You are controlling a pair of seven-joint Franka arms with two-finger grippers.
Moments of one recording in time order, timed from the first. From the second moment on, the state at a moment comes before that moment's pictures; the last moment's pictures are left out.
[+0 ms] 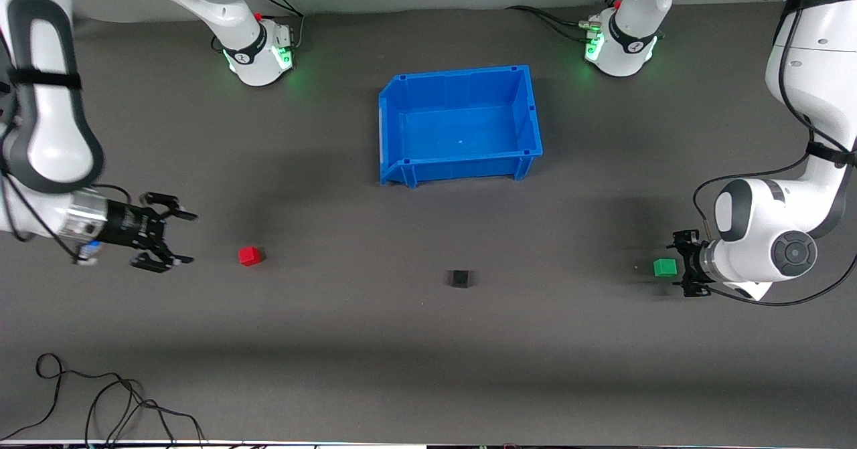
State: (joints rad) left arm 0.29 0.65 -0.27 -1.74 0.19 2.21 -1.71; right arm 0.02 0.33 -0.17 -1.89 0.64 2.01 0.96
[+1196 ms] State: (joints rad) left arm 0.29 0.68 -0.27 -1.74 0.26 2.26 -1.71; right arm 0.02 0.61 -0.17 -1.89 0.83 2.12 0.60
